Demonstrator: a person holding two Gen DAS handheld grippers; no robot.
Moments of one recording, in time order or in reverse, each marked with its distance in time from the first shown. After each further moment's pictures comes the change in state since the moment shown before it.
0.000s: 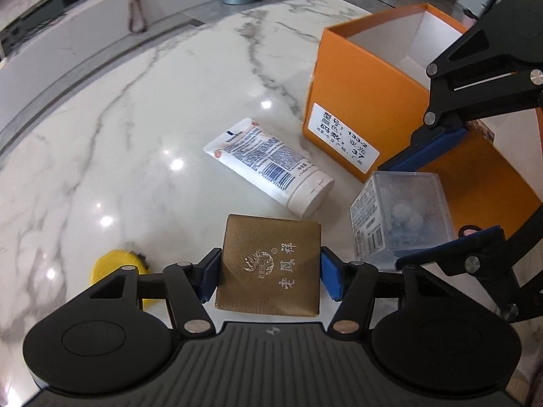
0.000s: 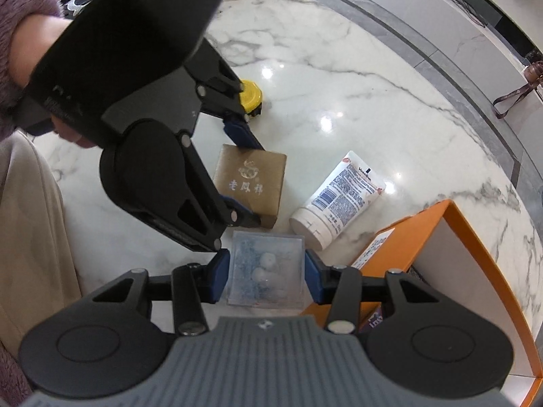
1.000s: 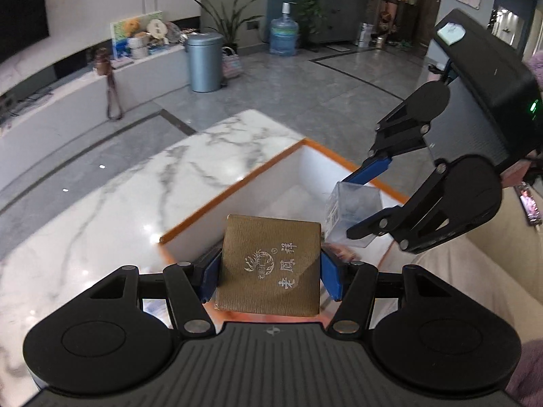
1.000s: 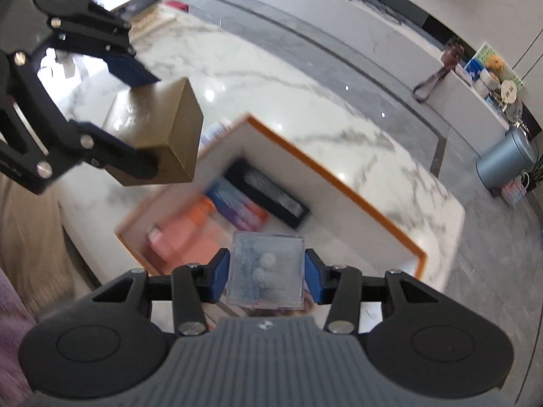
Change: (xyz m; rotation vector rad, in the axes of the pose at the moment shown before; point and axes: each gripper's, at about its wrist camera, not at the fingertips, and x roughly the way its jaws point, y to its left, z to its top) left arm -0.107 -0.156 0.108 0.037 -0.246 -0.070; right arm -0.156 -0.088 -0.134 0.102 -0.069 -0.159
